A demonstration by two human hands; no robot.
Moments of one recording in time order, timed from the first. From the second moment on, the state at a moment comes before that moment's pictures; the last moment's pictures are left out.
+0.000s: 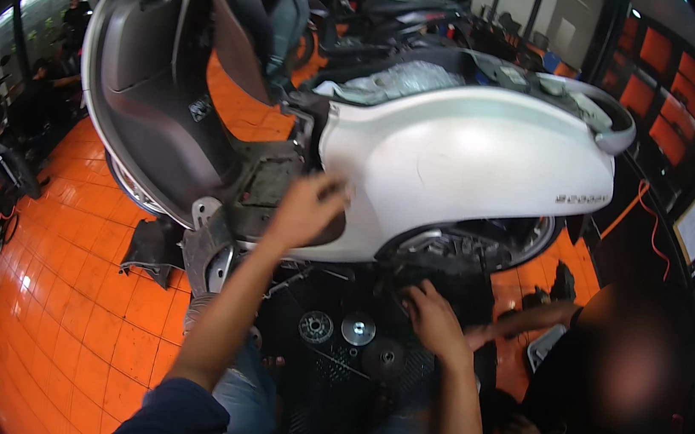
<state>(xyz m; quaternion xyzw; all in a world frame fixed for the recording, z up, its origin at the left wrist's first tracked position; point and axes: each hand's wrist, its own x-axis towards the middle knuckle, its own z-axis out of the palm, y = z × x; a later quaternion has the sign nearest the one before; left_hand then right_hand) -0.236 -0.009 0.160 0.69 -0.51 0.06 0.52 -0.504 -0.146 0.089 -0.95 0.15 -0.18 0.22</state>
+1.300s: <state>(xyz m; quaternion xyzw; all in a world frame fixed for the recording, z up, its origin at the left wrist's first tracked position) -0.384 -0.049 0.022 0.42 -0.26 -0.75 0.44 -0.523 -0.133 0.133 -0.52 0.31 -0.70 0.37</state>
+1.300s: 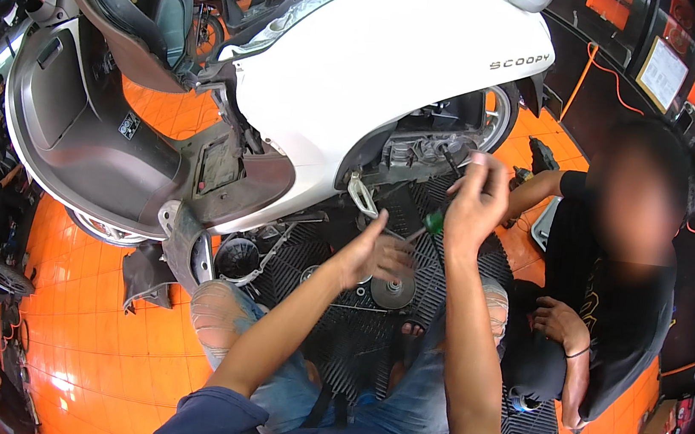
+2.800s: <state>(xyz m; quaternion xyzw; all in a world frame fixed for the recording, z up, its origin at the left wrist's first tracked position) -0.333 -0.111 0.061 0.39 -0.24 -0.56 0.69 -0.495 -0.108 0.100 -0.39 0.37 -0.24 0.81</state>
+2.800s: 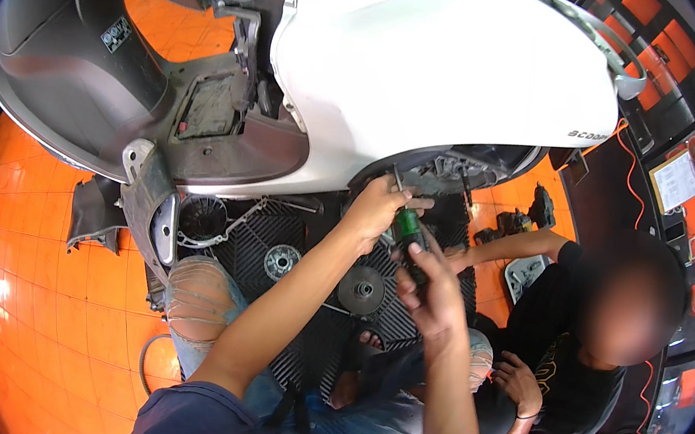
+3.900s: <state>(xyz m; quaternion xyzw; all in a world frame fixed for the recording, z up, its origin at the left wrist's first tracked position) -0.345 -0.094 -0.006 0.23 0.08 -0.62 0.75 -0.480 -0.113 0.090 -0.31 0.35 -0.27 0.84</state>
